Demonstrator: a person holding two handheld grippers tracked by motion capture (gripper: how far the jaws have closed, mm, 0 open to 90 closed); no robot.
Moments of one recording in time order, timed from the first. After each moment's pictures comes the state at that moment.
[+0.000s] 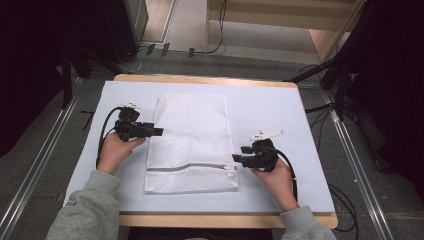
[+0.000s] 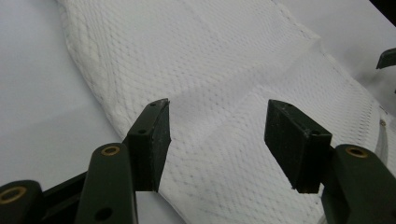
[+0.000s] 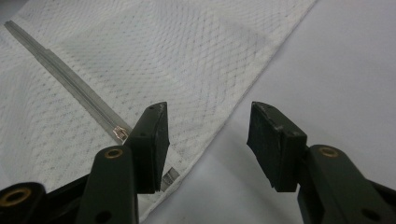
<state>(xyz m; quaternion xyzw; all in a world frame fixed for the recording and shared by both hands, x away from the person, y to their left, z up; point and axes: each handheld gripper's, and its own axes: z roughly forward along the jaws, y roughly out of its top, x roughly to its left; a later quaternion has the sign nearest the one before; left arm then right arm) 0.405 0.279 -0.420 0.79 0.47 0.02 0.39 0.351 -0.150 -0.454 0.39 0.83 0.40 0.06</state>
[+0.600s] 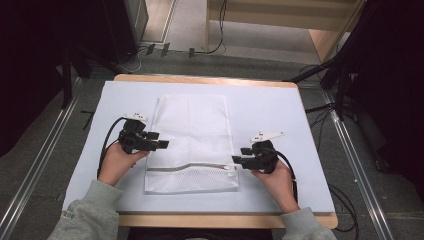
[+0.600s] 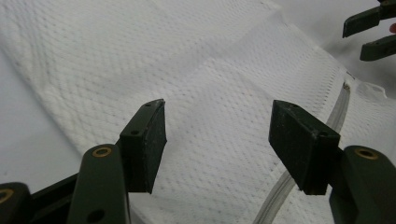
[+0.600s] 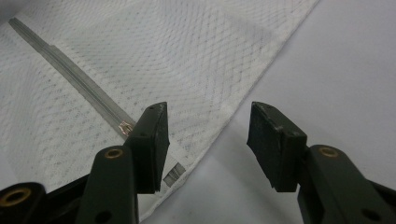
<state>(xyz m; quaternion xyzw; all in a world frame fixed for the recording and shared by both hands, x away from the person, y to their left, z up) 0.371 0.254 -0.418 0.82 0.42 0.02 0.39 0.348 -0.149 -0.455 0.39 0.83 0.40 0.05</state>
